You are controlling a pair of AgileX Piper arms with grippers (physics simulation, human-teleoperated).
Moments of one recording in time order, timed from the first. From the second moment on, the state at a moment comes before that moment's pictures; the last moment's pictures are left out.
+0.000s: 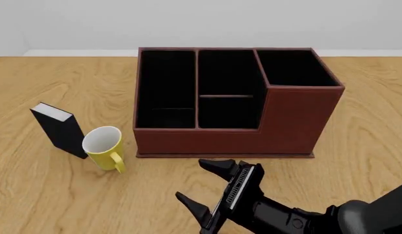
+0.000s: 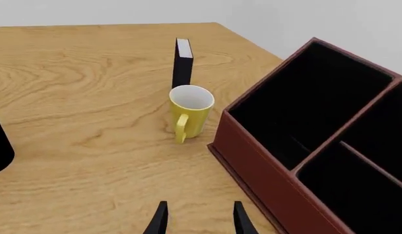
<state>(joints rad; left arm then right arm) 0.02 0.00 -0.65 0.49 0.01 0.98 1.75 -0.31 -1.21 -0.16</state>
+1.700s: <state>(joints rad) 0.04 0.00 -0.69 0.52 -0.04 1.08 1.96 -0.75 -0.94 -0.15</state>
